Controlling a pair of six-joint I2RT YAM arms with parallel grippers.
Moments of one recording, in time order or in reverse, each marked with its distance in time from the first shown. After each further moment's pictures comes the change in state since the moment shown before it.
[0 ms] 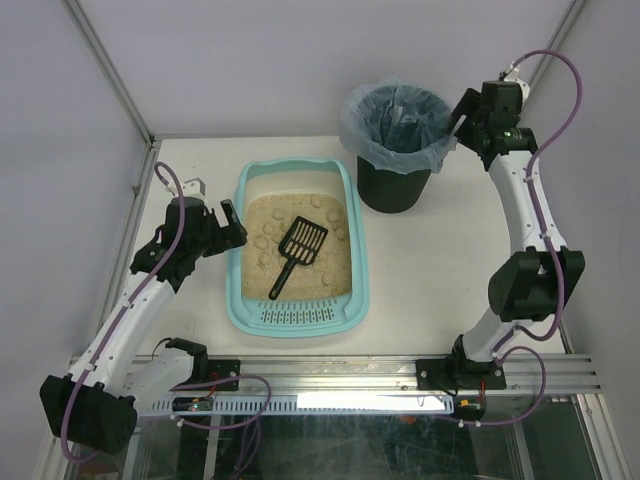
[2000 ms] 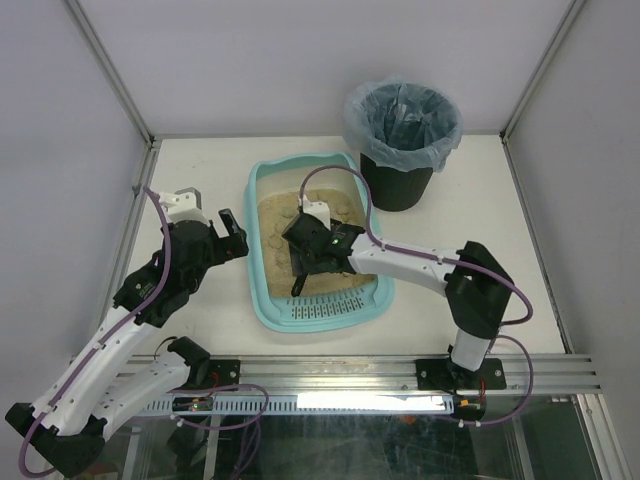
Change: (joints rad) left arm -0.317 -0.208 0.022 -0.078 -0.355 -0.091; right arm 1.023 0.037 -0.419 0.006 0.168 0.251
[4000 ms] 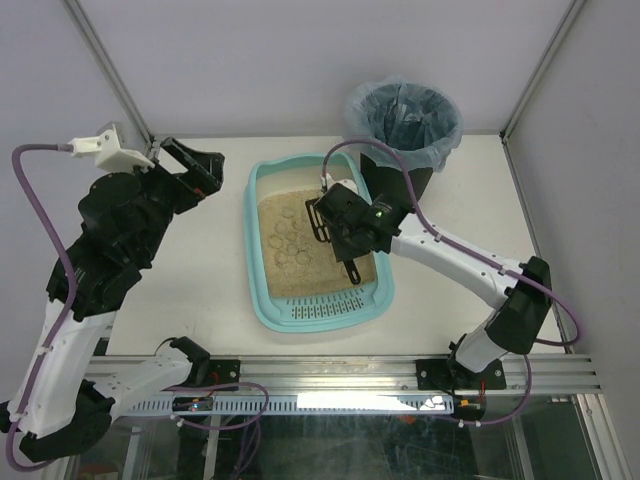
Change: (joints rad) left arm 0.000 0.151 0.613 -0.079 -0.023 -0.093; right arm -0.099 -0.163 0.210 -0.396 -0.059 -0.191
